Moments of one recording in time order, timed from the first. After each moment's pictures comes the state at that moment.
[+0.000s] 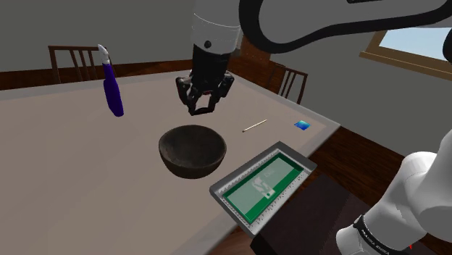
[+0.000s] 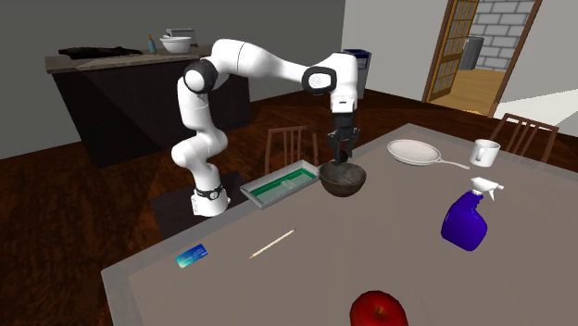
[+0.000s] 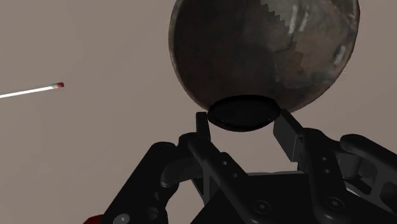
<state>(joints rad) 0.30 0.04 0.44 -1.75 -0.20 1.89 0.86</state>
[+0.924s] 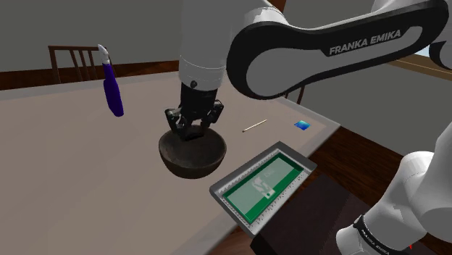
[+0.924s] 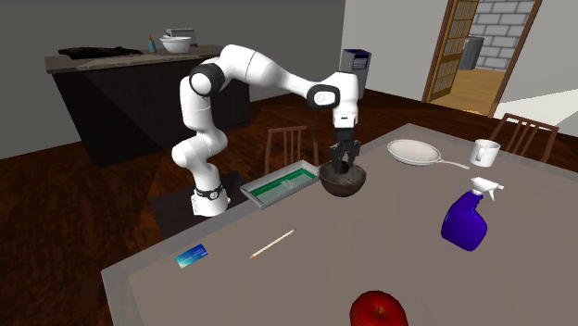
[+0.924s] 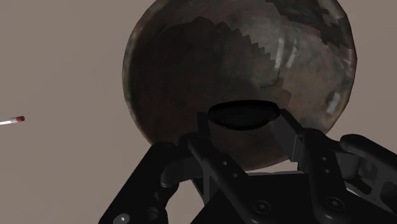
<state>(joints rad) 0.33 0.10 0.46 -1.84 -0.25 2.02 0.96</state>
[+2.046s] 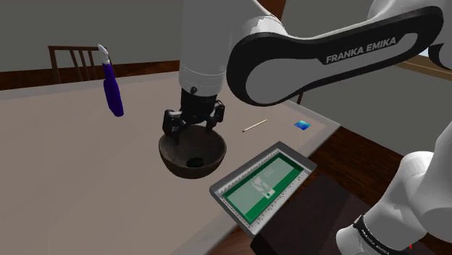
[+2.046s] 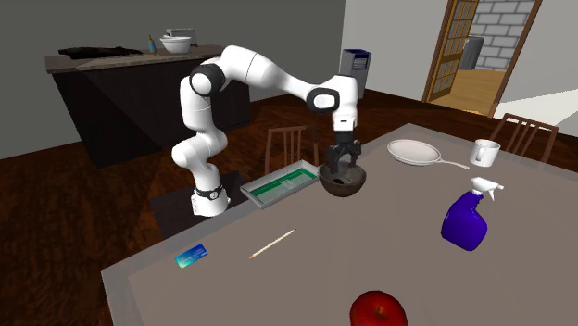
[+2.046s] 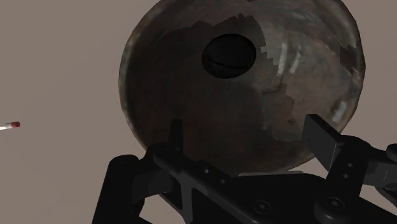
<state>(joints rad) 0.33 0.11 0.46 -1.86 -0.25 2.04 0.97</state>
